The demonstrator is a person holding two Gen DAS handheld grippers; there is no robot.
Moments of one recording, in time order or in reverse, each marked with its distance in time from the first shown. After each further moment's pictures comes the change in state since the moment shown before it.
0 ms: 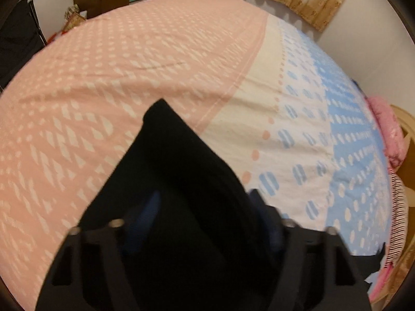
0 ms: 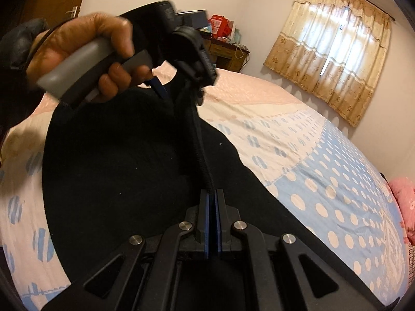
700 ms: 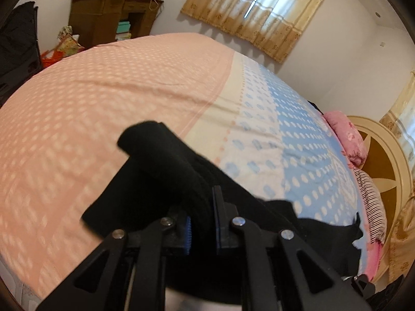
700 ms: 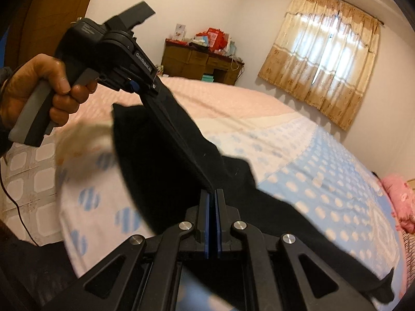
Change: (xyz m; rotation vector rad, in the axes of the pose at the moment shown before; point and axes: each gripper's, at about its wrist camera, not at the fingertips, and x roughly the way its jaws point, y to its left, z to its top) left arm -0.113 0.063 -0.112 0.053 -0.232 -0.176; right arm -0.091 0.057 -0.021 0.017 -0.050 -0.012
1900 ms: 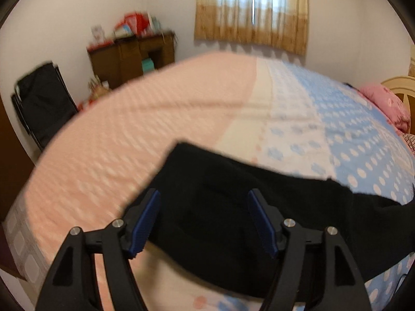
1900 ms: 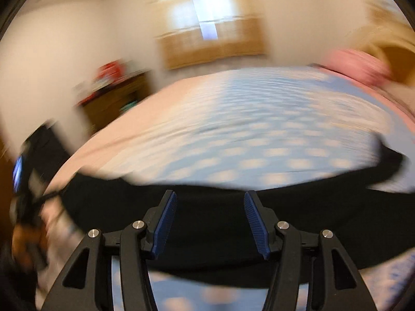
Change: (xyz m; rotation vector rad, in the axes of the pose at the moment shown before) left arm 0.009 -0.029 -0.041 0.214 -0.110 0.333; right arm -0.078 -0.196 -0.081 0.793 0.032 -0.219
